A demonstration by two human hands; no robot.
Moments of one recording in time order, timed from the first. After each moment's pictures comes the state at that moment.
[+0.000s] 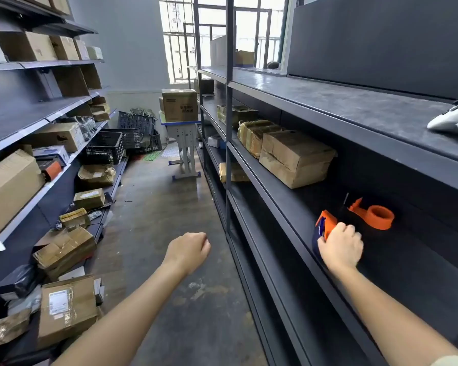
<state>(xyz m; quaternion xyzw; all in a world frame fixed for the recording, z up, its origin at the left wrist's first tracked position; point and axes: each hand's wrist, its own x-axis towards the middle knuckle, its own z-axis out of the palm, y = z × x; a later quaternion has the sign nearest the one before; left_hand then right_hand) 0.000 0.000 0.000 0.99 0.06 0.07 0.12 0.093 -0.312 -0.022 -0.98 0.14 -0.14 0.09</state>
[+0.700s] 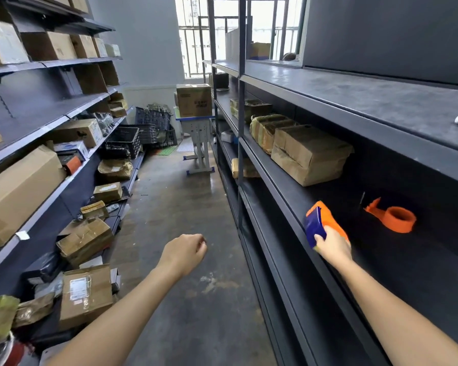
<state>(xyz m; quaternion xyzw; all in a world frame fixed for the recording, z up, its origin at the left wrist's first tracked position) -0.004 0.012 -0.006 0.98 0.08 0.08 0.13 0.127 -0.305 -0.039 -0.97 0.02 -0.03 0.26</state>
